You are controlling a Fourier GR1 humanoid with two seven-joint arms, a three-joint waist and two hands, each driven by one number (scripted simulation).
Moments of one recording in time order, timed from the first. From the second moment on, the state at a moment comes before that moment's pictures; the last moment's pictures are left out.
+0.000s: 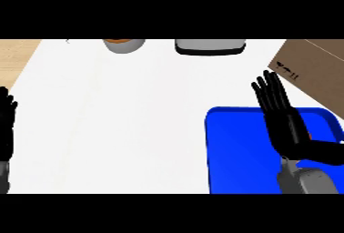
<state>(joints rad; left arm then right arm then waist) -0.08 0.59 -0.03 -1.33 0.30 0.42 -0.06 -0.14 -0.20 0.13 -1.60 -0.35 -0.03 -0.18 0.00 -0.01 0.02</state>
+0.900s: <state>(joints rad) -0.02 0.41 -0.16 -1.35 0.31 0.40 -0.04 0.34 -0.38 -0.16 -1.56 0.29 -0.85 0.18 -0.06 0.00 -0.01</state>
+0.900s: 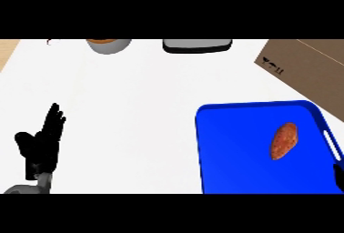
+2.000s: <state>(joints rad) -0.14 0.35 -0.22 -1.29 0.26 0.39 0.00 0.36 -0.52 -0.04 -2.13 0.63 -0.26 1.21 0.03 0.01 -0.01</state>
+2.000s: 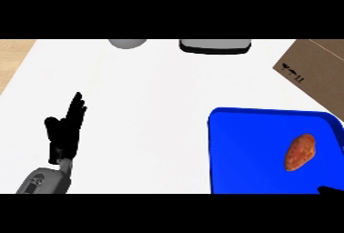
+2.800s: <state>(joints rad) -0.15 0.33 -0.21 -1.27 0.25 0.38 -0.02 0.07 -0.31 -0.07 -1.93 0.73 -0.04 1.25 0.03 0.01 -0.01</state>
